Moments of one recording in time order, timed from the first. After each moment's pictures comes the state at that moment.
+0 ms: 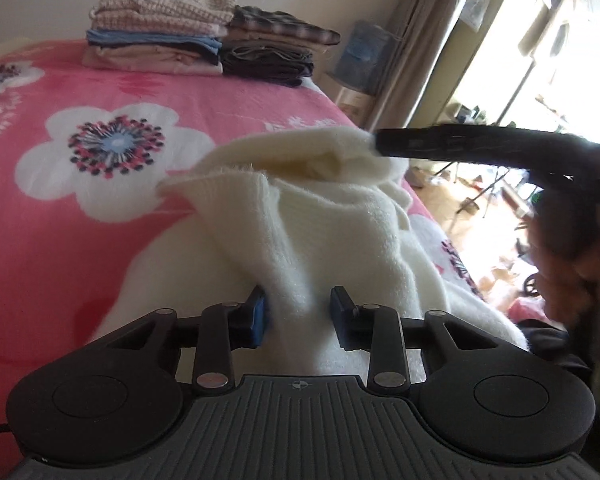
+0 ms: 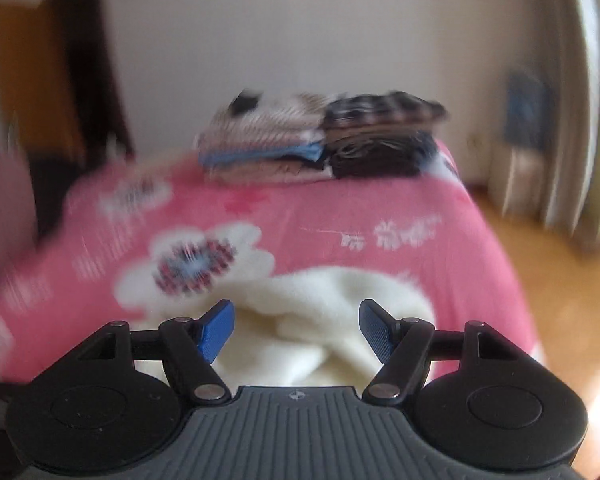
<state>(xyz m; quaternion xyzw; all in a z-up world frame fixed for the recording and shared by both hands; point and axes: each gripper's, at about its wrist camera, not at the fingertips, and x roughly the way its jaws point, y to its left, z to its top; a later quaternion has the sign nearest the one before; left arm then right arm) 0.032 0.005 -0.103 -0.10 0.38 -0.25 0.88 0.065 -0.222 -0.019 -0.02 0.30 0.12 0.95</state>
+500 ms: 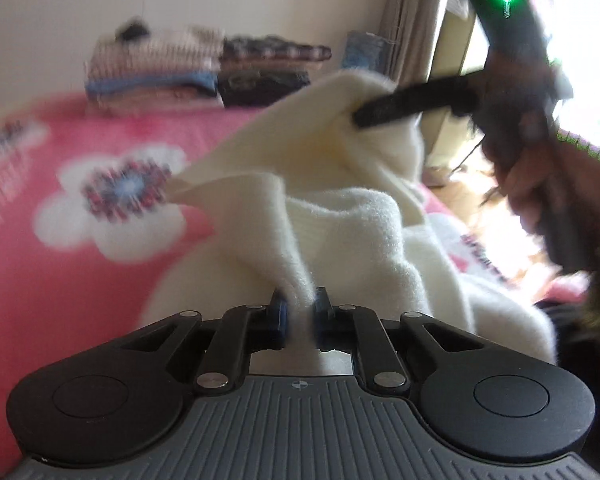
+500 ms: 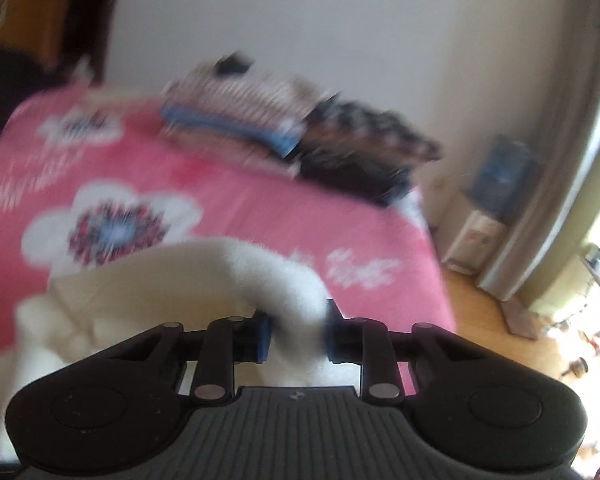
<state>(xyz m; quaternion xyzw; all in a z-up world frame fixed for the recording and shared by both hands) 0.012 -0.013 -0.092 0.01 0.32 -0.22 0.92 0.096 -0.193 -0.022 -0.15 0.28 0.03 0.95</state>
